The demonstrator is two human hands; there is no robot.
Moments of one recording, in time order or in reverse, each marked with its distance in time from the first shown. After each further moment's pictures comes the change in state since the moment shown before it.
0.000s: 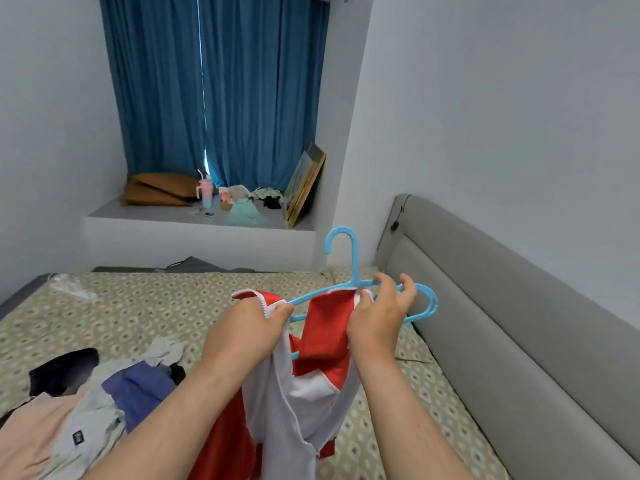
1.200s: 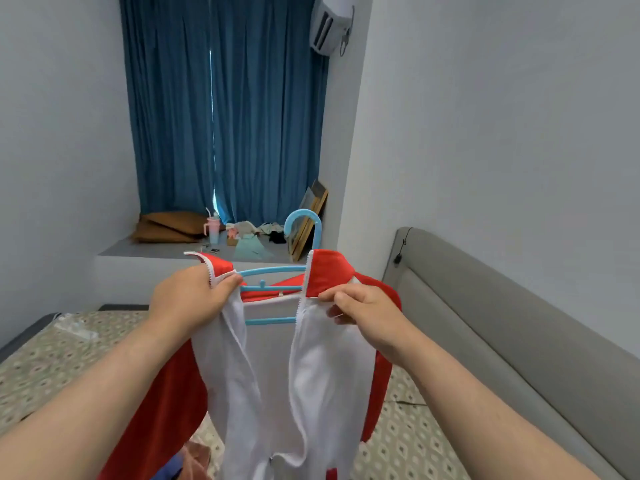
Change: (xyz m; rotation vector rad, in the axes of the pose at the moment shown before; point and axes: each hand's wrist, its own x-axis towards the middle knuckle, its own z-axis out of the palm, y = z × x) left_hand 0.086 0.000 -0.071 0.217 0.248 0.072; right_hand 0.082 -0.036 -0.046 0.312 -0.808 -0.111
